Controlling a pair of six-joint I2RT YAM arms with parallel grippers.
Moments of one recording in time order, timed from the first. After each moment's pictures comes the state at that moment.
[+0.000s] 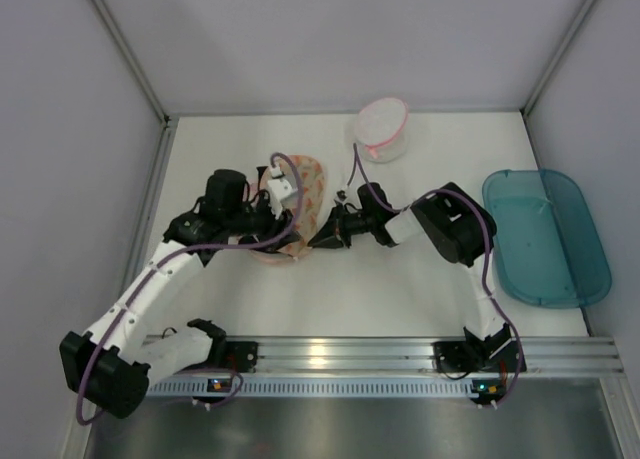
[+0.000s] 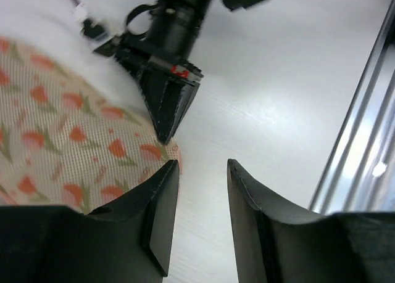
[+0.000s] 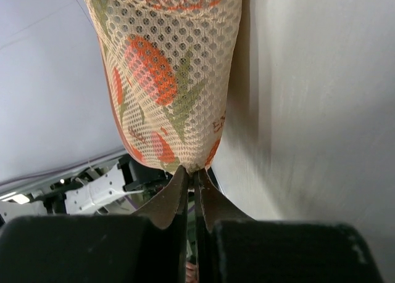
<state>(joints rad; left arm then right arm) -0.38 1.04 0.95 -0.57 0.60 0.22 0.61 2.18 1.01 0.66 -0.91 1.31</state>
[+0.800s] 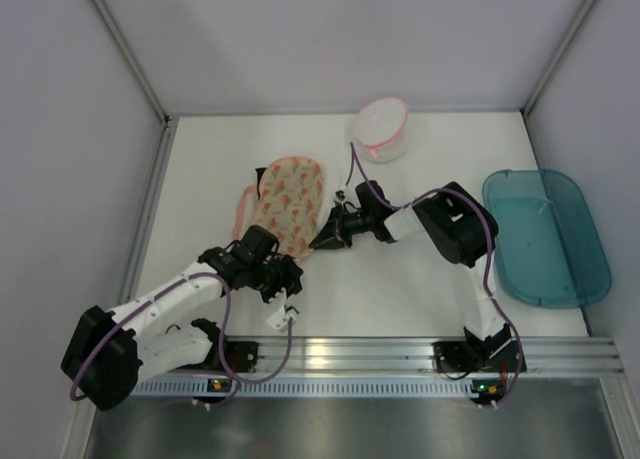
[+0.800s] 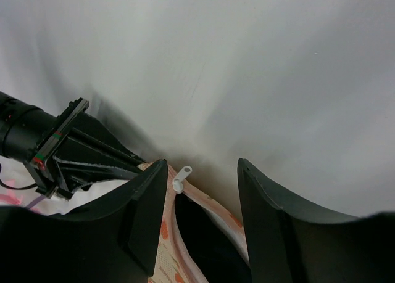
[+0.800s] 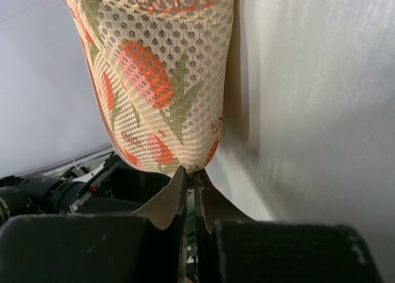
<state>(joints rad) -0.61 1.03 0.56 -0.65 0.49 1.94 0.61 2.17 1.05 0.51 -0.92 1.20</state>
